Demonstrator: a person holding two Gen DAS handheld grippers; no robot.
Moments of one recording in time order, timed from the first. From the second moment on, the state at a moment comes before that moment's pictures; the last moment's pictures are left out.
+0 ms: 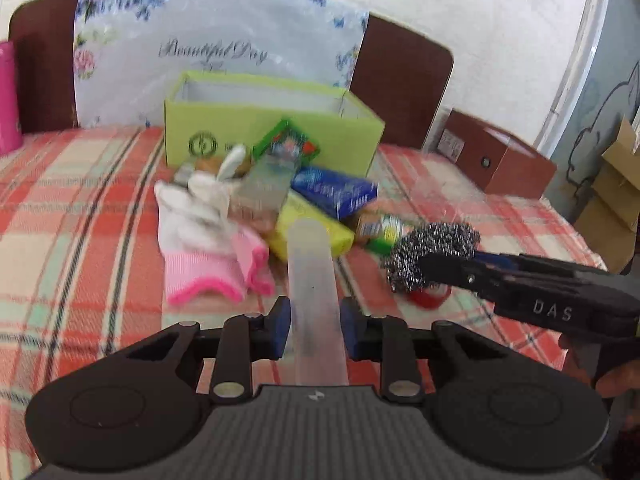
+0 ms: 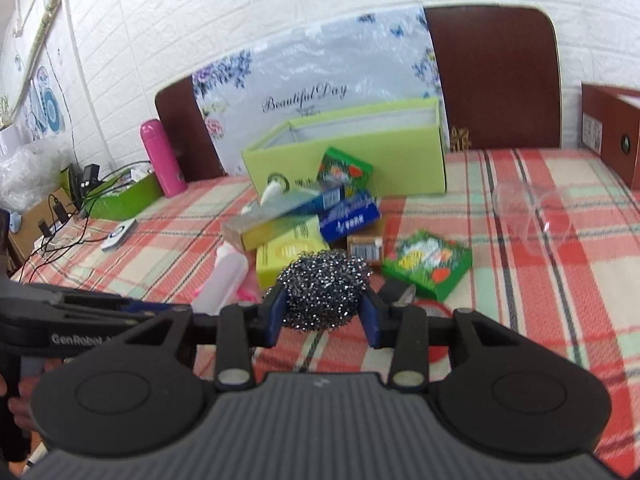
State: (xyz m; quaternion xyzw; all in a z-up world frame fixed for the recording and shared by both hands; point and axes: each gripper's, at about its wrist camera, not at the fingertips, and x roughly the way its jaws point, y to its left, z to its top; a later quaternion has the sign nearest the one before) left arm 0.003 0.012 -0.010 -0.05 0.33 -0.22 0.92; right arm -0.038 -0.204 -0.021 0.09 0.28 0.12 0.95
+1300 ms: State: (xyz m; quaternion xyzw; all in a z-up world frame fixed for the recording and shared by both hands) left arm 0.277 -0.064 0.054 -0.11 0.29 -0.21 0.93; right arm 0.214 -0.226 -0.015 -0.01 0.21 0.06 0.98
